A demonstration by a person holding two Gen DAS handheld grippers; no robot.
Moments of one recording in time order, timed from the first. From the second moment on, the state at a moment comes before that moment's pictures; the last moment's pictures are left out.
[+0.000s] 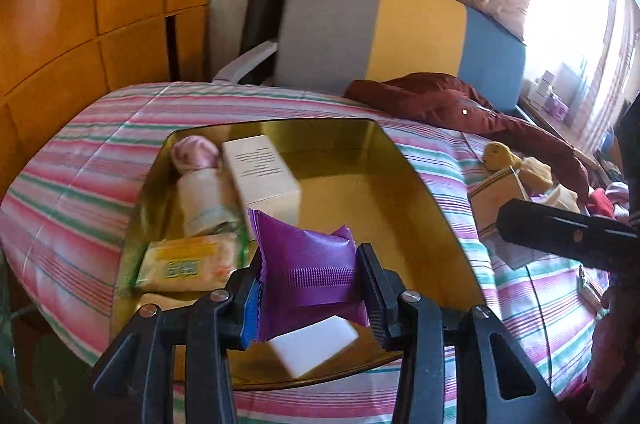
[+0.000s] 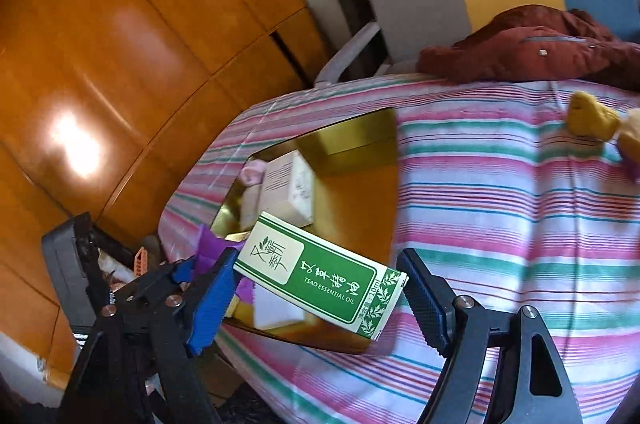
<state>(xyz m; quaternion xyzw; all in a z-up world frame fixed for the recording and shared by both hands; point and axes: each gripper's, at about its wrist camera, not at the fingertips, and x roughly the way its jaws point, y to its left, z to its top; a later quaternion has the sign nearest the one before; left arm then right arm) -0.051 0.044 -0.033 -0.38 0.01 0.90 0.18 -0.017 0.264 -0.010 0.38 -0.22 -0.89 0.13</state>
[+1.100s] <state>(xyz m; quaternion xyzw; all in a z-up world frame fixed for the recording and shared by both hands) -0.061 -0.006 -0.070 -0.42 -0.05 0.89 0.19 -0.048 0.211 -0.049 0.45 -0.18 -0.87 0.12</state>
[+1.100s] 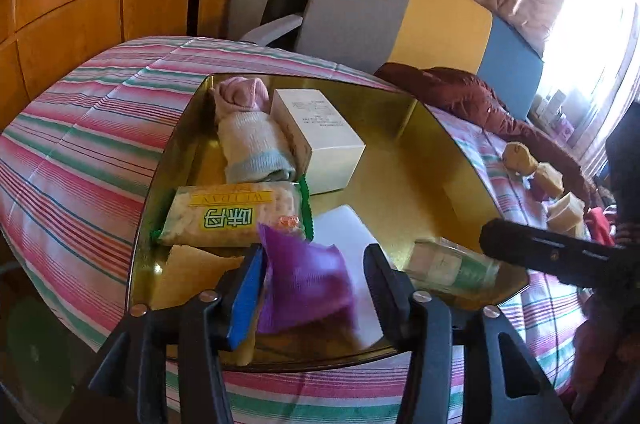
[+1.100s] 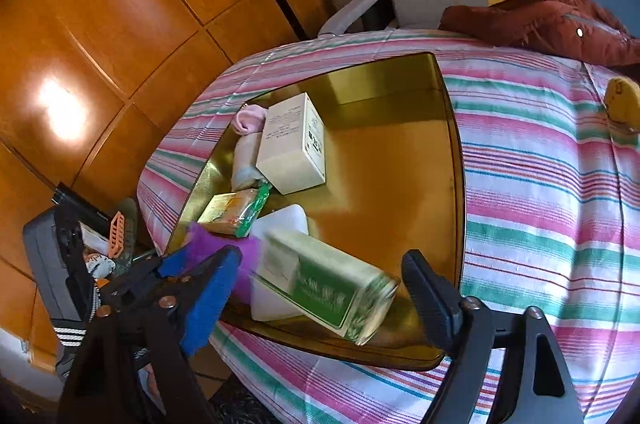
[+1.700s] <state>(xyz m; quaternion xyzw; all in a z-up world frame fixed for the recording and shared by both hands) -0.047 -0.007 -0.045 -0.38 -0.02 0.91 0.16 -0.032 0.217 -0.042 0.43 -0.18 -0.88 0.09</state>
